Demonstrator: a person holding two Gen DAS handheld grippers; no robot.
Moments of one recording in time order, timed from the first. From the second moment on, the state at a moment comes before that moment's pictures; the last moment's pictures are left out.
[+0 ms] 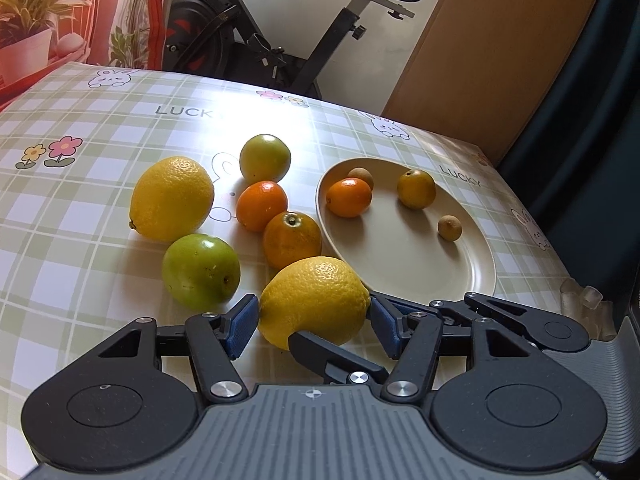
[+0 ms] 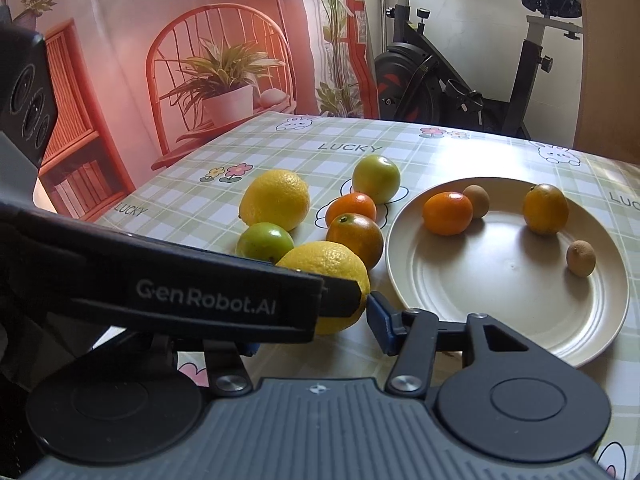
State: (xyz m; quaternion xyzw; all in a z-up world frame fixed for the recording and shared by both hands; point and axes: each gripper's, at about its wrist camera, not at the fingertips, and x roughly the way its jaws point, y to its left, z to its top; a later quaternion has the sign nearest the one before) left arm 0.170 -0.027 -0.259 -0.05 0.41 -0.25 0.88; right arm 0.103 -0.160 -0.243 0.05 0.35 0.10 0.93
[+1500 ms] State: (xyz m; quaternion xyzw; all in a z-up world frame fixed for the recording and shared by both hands) left arm 0.199 -0.022 -0.260 -0.08 0.44 -0.29 0.85; right arm 0.105 -0.171 -0.252 0.09 0.36 0.09 0.92
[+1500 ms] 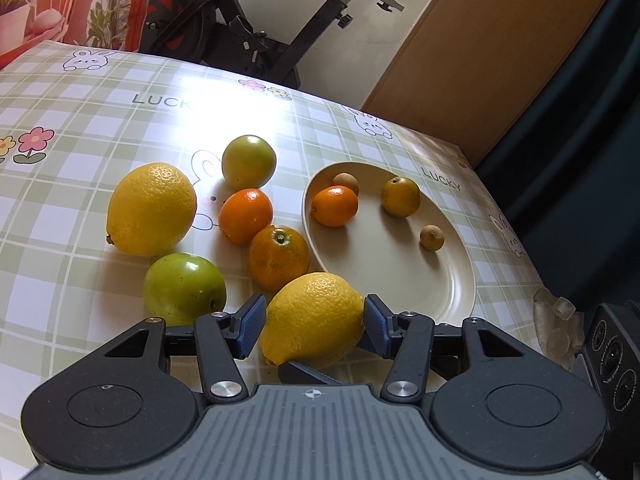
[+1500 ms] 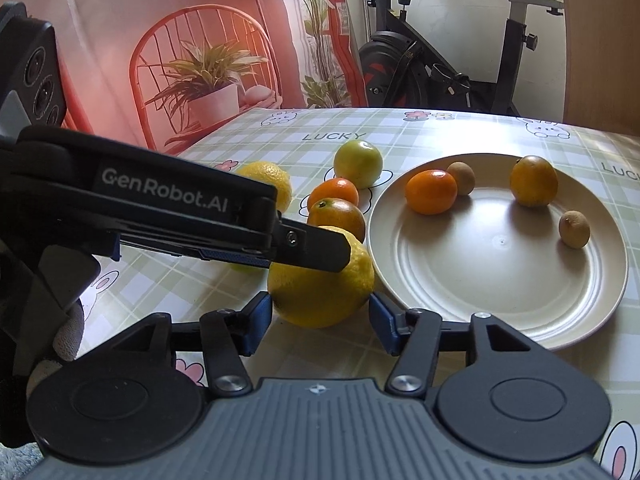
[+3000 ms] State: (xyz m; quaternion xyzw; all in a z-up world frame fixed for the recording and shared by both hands) left arm 0.240 -0.118 -0.251 -0.01 0.44 -0.29 0.85; right arm 0.142 -0.249 -0.249 0.16 0.35 0.03 0.92
